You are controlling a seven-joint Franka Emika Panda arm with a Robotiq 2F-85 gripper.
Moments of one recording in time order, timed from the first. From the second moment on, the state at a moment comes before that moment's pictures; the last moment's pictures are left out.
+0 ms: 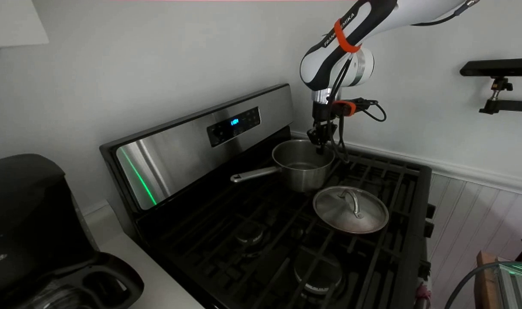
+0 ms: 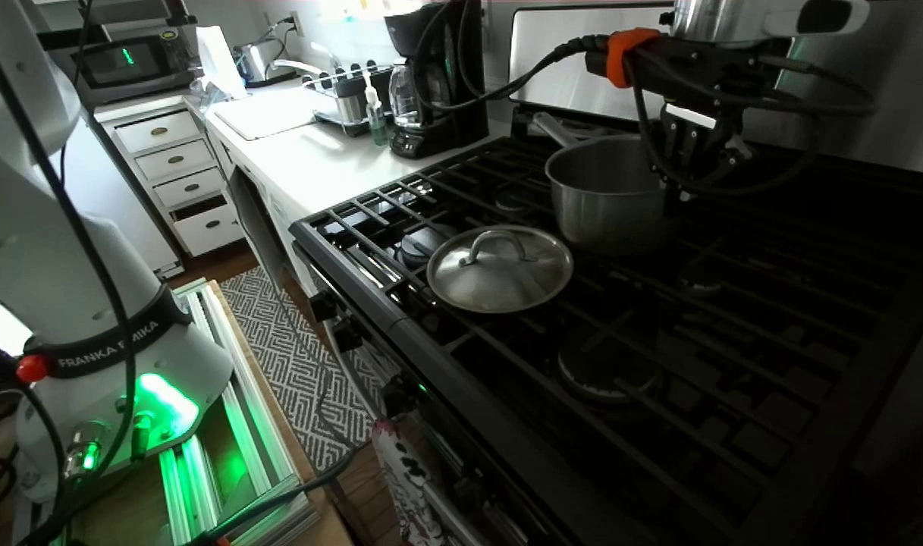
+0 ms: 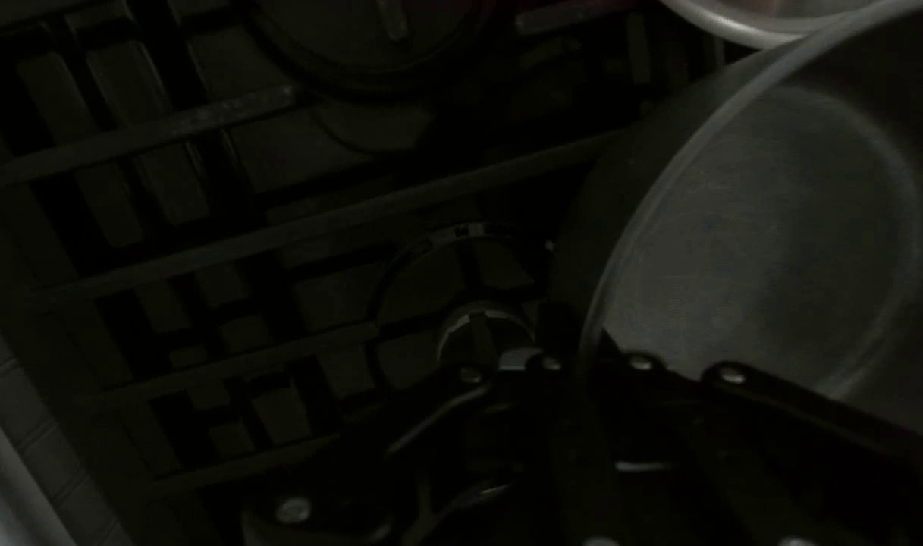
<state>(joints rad) -0.39 0.43 -0.16 -1.83 0.12 2.24 -0.33</state>
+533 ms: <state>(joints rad) -0.46 0.51 -0.17 -1.69 0.12 2.14 -0.39</state>
